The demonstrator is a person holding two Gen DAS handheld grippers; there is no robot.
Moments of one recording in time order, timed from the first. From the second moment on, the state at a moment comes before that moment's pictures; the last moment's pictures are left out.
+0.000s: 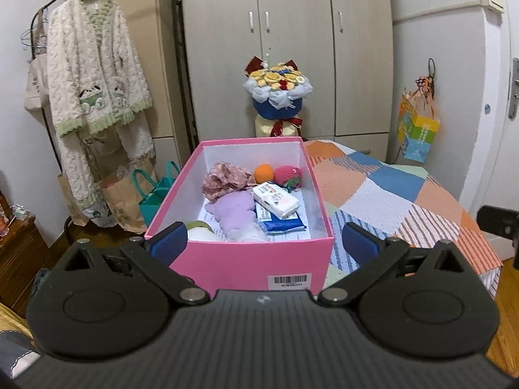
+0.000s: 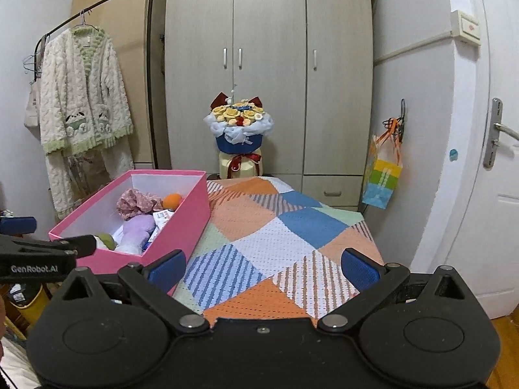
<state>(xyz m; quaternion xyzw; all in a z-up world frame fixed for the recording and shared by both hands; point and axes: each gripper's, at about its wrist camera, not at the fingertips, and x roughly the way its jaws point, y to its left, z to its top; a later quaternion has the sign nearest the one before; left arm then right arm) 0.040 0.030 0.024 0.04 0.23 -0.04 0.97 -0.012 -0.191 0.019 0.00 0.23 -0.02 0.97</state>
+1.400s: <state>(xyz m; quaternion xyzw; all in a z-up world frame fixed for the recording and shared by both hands) 0.033 0.035 0.006 0.03 0.23 -0.07 0.97 -0.016 -0.187 0.001 -0.01 0.24 -0.06 0.97</state>
